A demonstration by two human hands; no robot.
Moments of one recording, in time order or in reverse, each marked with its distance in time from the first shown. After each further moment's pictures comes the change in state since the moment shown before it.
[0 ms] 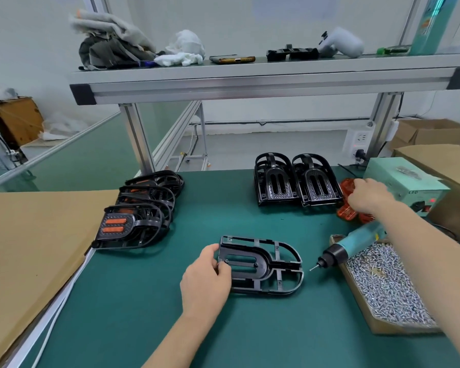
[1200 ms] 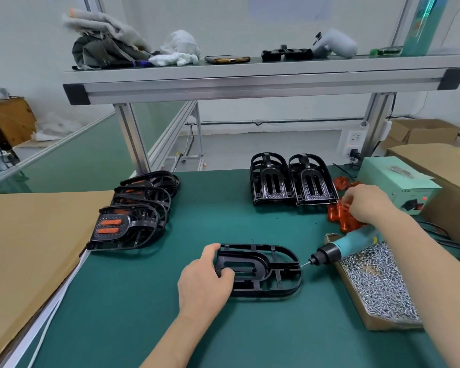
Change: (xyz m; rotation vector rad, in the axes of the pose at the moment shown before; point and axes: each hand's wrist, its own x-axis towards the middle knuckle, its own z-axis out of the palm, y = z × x) left_hand -0.001 -0.002 -0.001 0.103 -0.079 0.049; right_hand -0.043 -0.003 -0.009 -0.068 0.042 -0.107
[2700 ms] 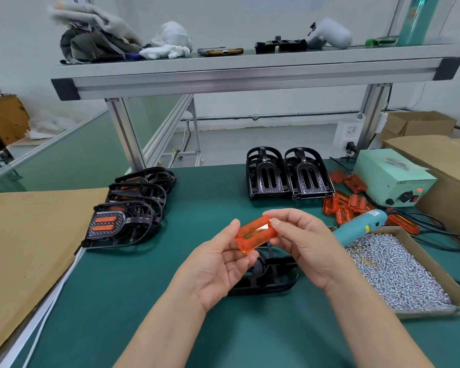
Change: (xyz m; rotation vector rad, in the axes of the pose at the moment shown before) left_hand 0.002 0.067 -0.046 -1.300 -0.559 -0.614; right_hand -0.153 -0.109 0.015 1.783 -0.295 -0.184
